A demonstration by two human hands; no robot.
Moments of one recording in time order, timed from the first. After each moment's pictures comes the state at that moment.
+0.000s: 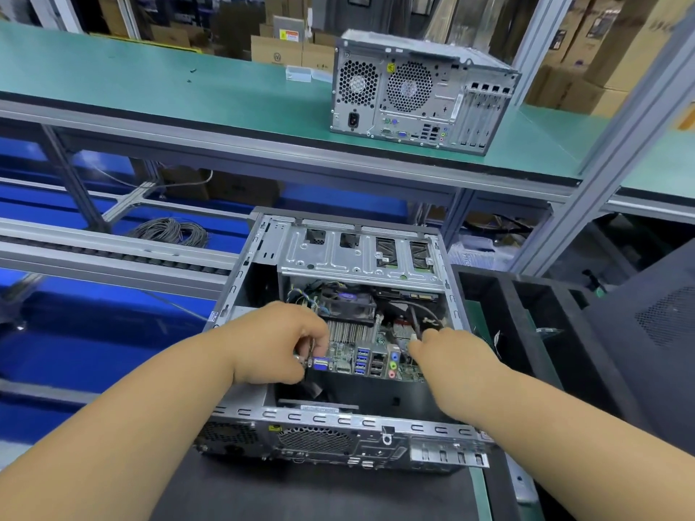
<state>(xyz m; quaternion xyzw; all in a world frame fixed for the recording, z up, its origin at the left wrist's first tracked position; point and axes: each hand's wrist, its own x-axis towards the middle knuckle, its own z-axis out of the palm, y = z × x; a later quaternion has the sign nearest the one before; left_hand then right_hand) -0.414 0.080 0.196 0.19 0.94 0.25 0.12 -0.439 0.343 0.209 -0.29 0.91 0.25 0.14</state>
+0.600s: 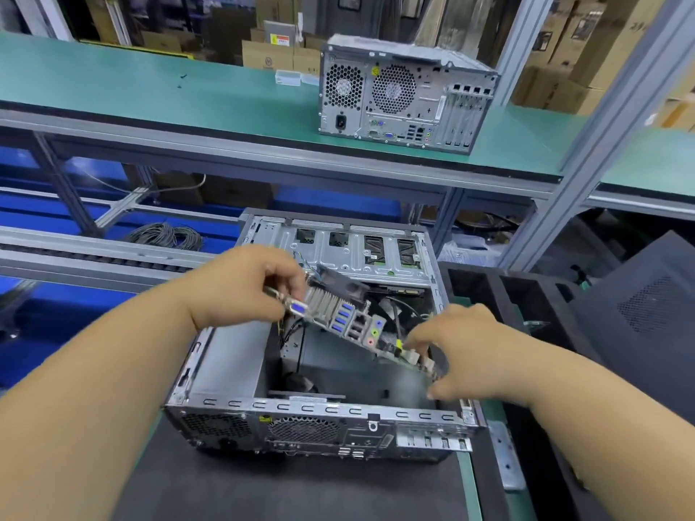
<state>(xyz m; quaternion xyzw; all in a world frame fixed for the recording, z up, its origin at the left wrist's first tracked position) -0.419 0.066 0.258 0.16 0.92 0.36 0.04 -0.428 0.368 0.260 -0.31 0.93 0.06 0.17</state>
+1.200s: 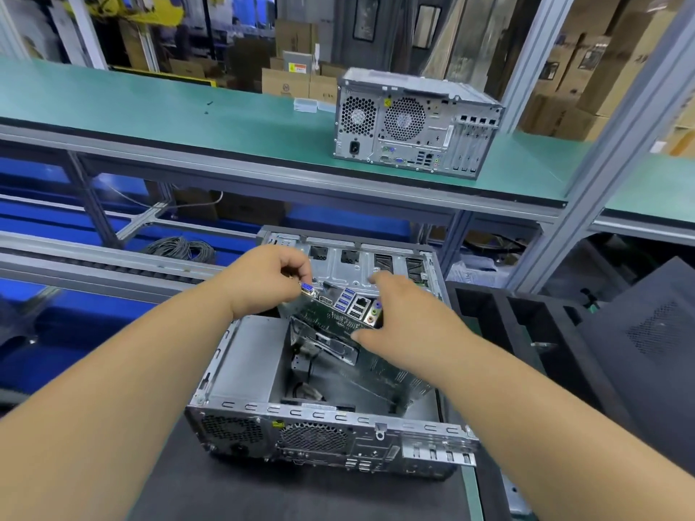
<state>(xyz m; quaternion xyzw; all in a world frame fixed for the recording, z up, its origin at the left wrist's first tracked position) -0.436 0.067 0.259 0.01 0.92 0.40 0.00 -0.429 0.295 0.269 -0.24 0.96 -0.12 0.02</state>
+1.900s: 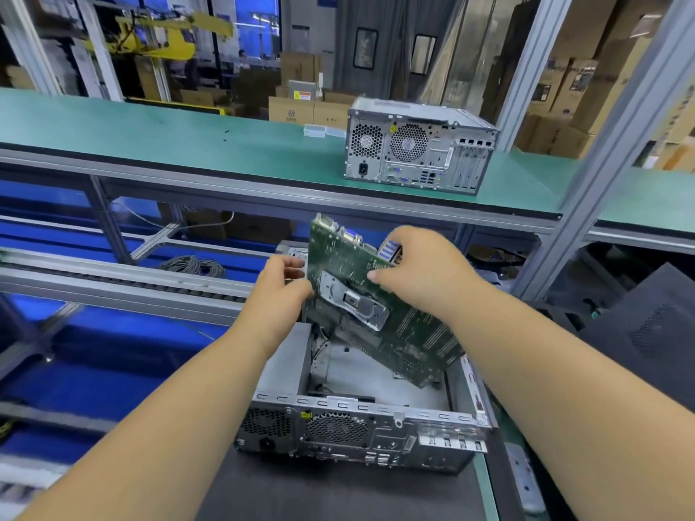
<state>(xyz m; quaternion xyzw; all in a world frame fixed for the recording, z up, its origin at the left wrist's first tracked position) -0.397 0.078 0.239 -0.11 0.75 0.64 -0.12 -0.429 0.278 0.334 -0.21 0.95 -0.21 -0.06</state>
